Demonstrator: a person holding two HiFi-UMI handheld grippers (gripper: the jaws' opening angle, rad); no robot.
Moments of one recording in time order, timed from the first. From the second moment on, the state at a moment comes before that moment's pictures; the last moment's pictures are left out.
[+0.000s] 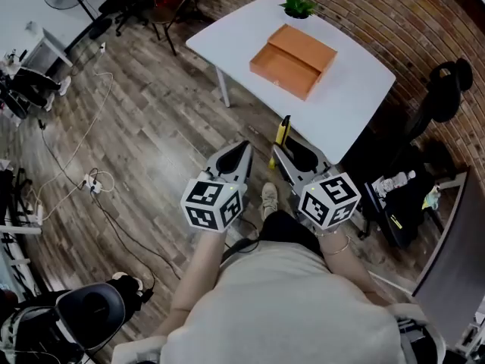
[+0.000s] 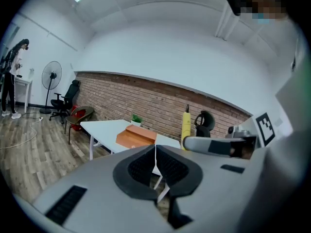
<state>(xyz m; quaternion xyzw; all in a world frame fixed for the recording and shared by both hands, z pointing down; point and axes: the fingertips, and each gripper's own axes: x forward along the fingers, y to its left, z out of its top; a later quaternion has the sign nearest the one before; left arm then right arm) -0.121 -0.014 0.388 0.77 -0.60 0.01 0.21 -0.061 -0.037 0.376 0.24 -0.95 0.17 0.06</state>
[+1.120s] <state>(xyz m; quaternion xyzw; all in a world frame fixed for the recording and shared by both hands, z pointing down) -0.146 -0.241 0.407 0.76 -0.61 0.04 0.23 -0.086 -0.281 0.394 0.24 -0.95 0.21 0.06</state>
